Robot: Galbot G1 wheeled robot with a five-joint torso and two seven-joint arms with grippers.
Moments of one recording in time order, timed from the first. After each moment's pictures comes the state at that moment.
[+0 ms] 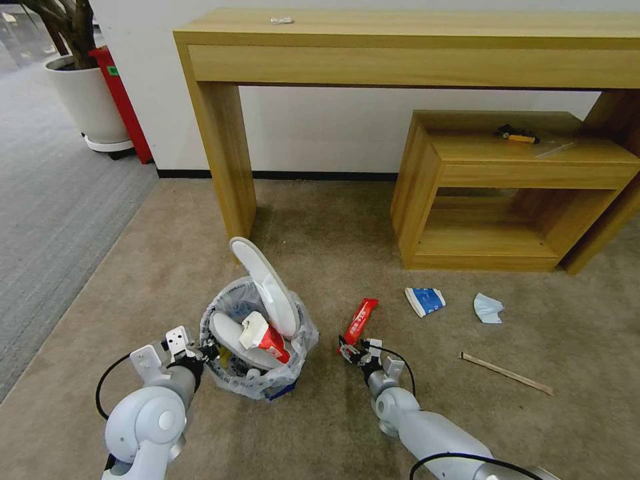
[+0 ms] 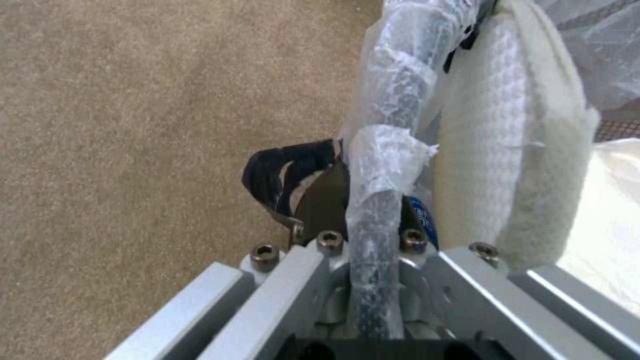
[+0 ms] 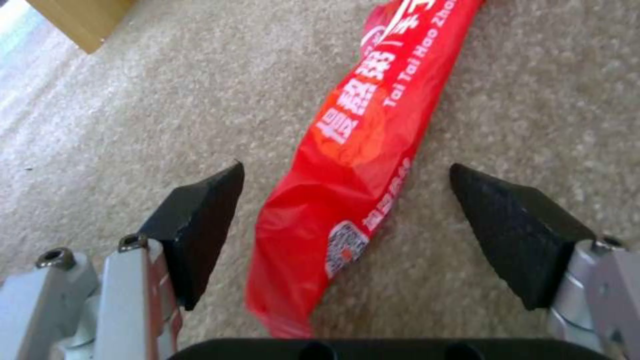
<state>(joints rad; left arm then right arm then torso) 1.41 -1.41 -0.62 -2.11 -0.80 0.71 -0.44 -0.72 1.32 -0.36 0.73 1.10 0.32 -0.04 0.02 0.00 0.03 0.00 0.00</state>
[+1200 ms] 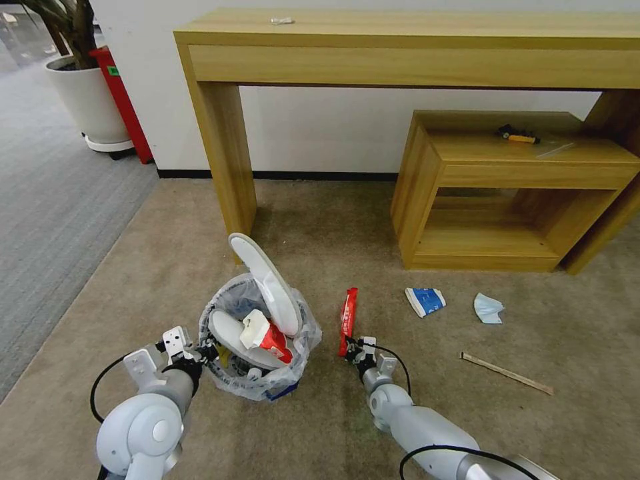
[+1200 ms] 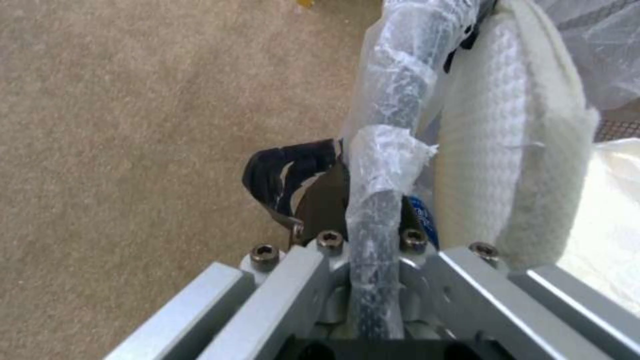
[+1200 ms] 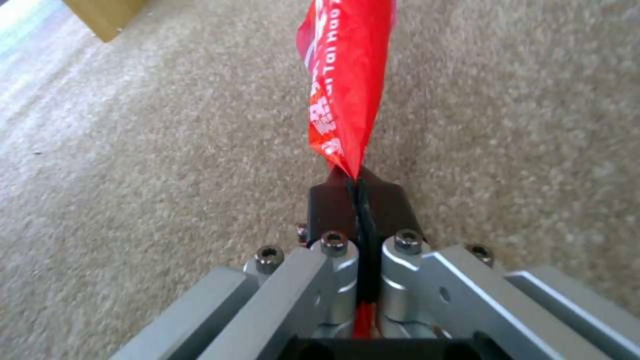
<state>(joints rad) 1.45 -1.42 -0.63 -2.17 -0.79 0.71 -0.43 -0.71 1.36 -0.36 0.67 1.04 0.36 -0.08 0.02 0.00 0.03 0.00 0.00</state>
